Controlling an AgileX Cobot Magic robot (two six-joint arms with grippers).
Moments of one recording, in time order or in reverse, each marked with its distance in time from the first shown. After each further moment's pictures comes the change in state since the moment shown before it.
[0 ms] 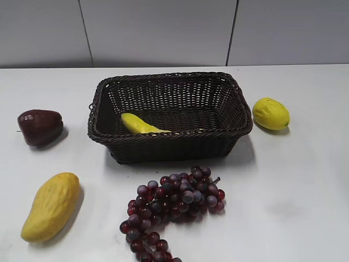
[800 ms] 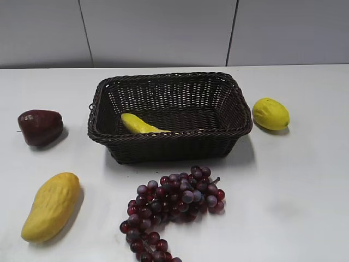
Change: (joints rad) left arm 0.000 0.000 0.000 0.000 0.000 0.000; right arm 0.000 -0.927 0.835 0.059 -0.091 0.042
